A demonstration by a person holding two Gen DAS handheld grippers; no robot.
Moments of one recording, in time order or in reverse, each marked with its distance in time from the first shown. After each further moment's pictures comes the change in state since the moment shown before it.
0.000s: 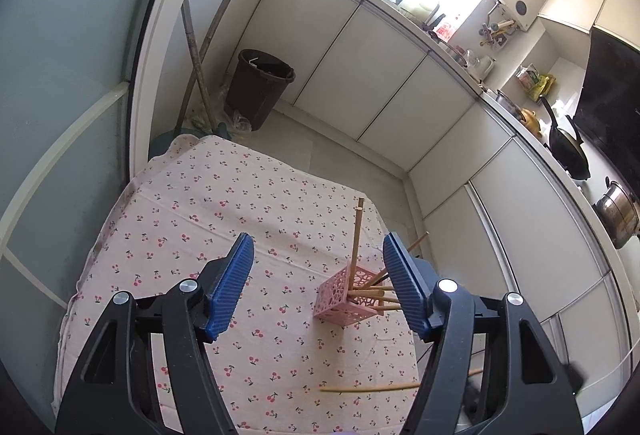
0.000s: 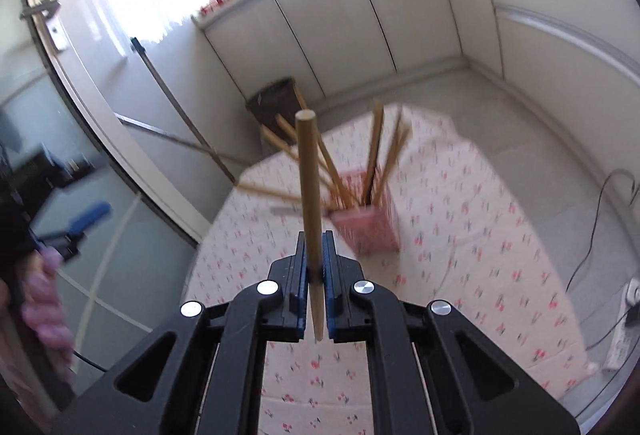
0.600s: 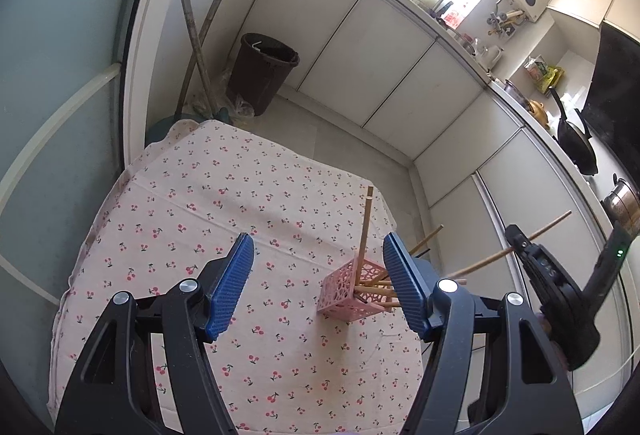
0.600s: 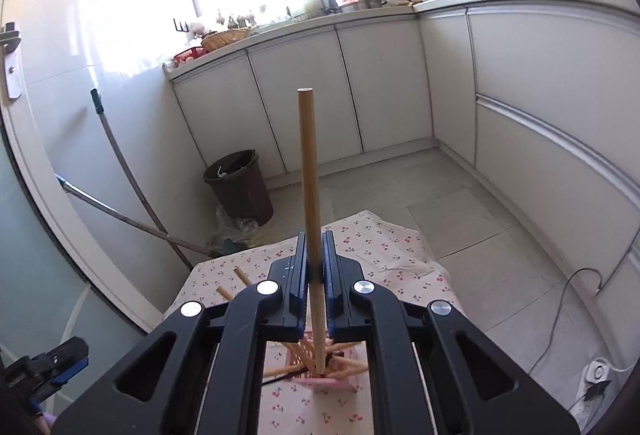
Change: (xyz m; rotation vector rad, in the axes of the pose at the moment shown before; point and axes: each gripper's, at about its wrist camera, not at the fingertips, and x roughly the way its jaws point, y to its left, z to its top) left arm 0.030 0.008 0.000 -0.014 0.059 0.019; right arm 0.052 0.004 0.125 -0.063 -0.196 -0.173
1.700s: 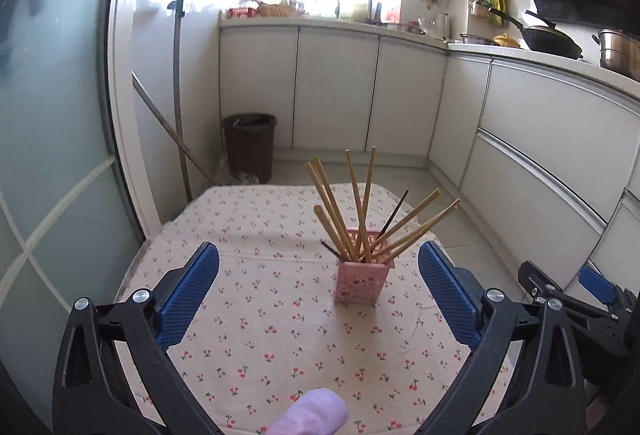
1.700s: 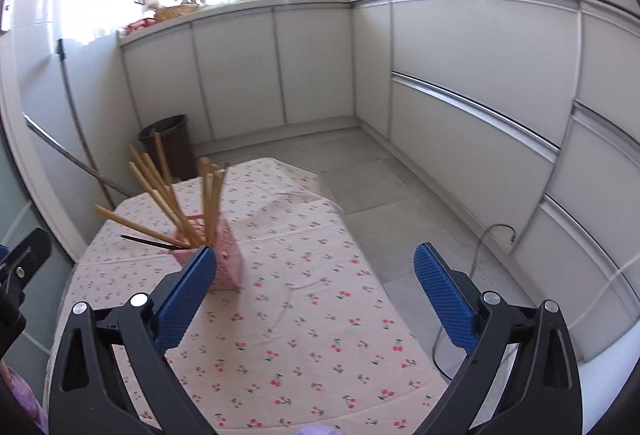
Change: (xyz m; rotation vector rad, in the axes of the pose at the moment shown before) left arm -0.009 -0.096 -0.139 0.449 -0.272 0.168; right arm -0.095 -0.074 -0.118 -0.064 0.029 -0.287
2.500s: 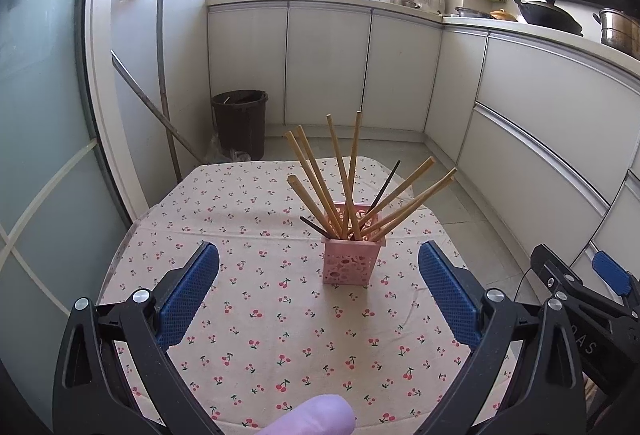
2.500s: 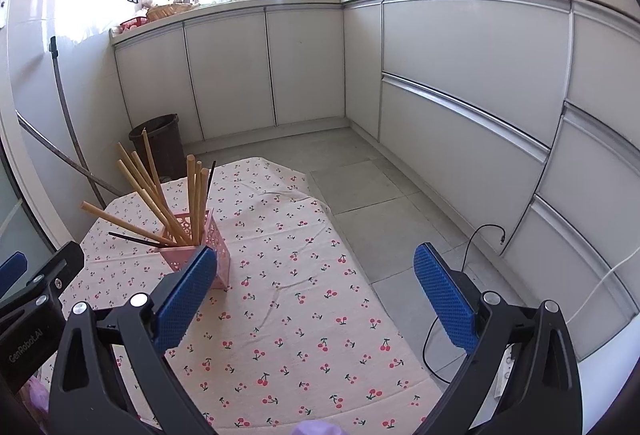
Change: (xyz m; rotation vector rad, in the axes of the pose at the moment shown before) left arm 0.022 -0.017 -0.007 0.024 0.103 -0.007; right arm 0.001 -0.009 -0.003 -0.002 -0.006 -0.016
